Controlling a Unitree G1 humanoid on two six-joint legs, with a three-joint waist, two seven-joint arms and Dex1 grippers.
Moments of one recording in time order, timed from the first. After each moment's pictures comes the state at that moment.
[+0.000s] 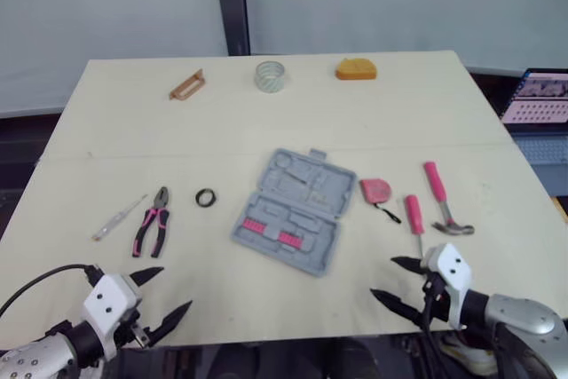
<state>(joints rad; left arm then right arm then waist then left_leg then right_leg) 0.64 0.57 0.41 -0.54 -0.29 0.17 -0.76 0.36 -0.73 -0.15 -0.50 0.43 0.46 0.79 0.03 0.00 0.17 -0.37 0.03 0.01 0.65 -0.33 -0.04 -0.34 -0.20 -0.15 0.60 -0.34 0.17</state>
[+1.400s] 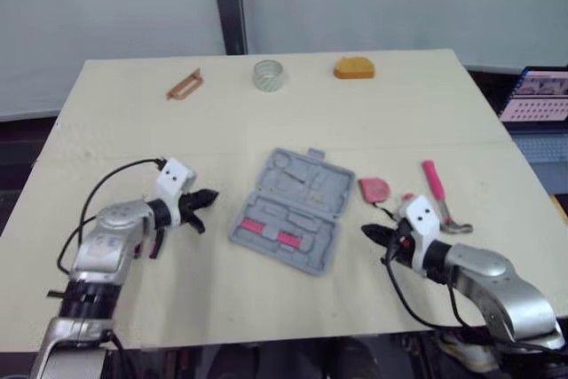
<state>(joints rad) -0.41 0.58 0.01 0.18 -0.24 0.50 -0.70 -0.04 -0.61 -0.03 -0.37 0.37 0.66 0.64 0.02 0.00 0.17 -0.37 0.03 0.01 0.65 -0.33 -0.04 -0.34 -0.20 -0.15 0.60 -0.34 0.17</state>
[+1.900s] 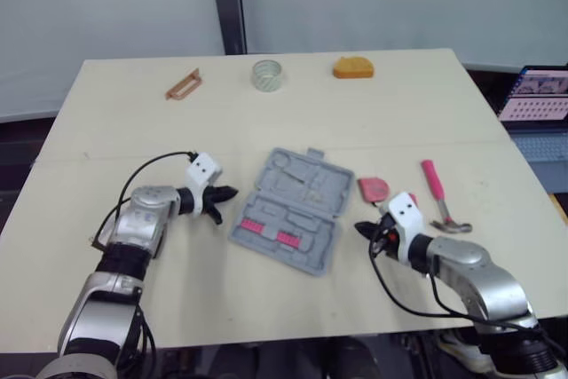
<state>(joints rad) -0.64 0.51 -0.11 0.56 -0.11 0.30 -0.79 -0.15 -0.56 0.05 -0.22 0.28 0.66 0.61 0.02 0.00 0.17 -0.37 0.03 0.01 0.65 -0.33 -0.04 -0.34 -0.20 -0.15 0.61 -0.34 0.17</state>
